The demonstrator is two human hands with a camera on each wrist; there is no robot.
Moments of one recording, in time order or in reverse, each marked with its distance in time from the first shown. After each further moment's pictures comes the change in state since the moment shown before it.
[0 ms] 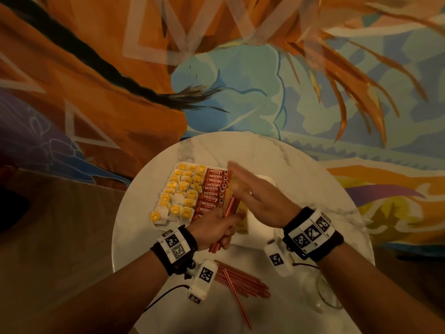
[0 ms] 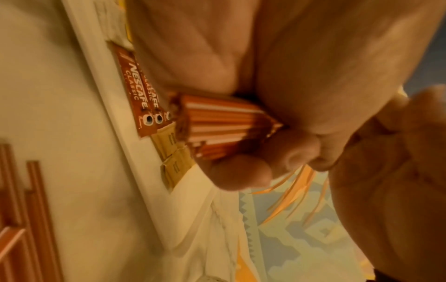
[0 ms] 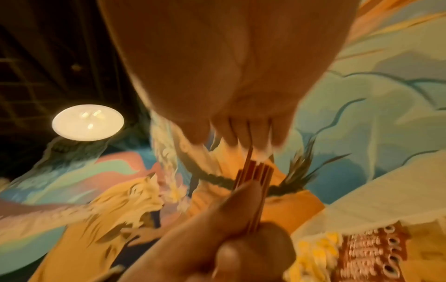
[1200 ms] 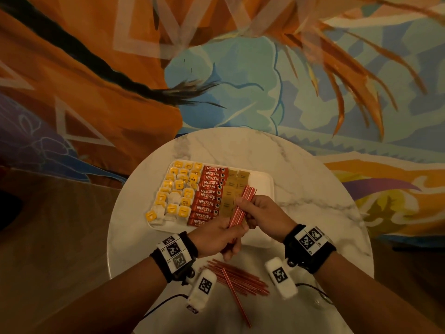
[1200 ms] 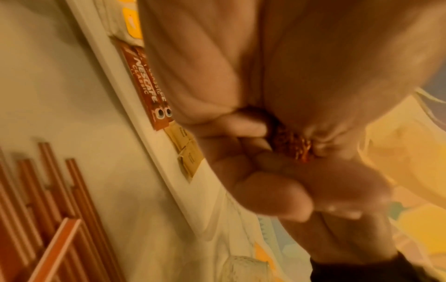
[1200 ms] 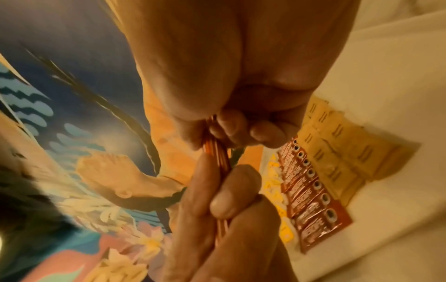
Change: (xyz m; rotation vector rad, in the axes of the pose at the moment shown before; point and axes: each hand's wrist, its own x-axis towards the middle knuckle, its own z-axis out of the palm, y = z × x) left_hand 0.001 -0.012 0.005 0.171 -0.174 0.054; right_hand -0.023 0.046 0.042 0.691 0.071 0.388
